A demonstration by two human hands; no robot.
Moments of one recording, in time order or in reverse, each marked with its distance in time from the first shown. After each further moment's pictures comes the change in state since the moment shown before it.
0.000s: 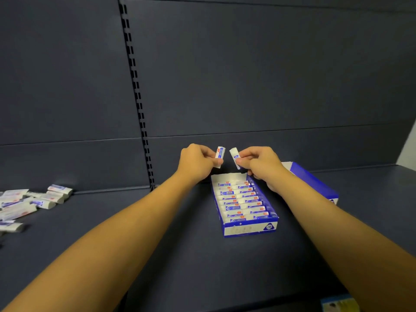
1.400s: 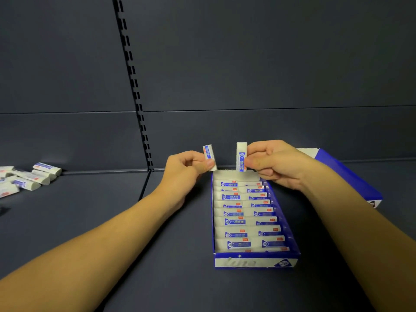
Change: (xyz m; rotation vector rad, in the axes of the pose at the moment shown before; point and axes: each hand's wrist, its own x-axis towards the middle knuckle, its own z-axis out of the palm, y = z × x) left_hand -0.033 -0.059 0.003 -0.515 0.008 -0.129; right_hand 0.010 0.017 0.000 0.361 -0.542 0.103
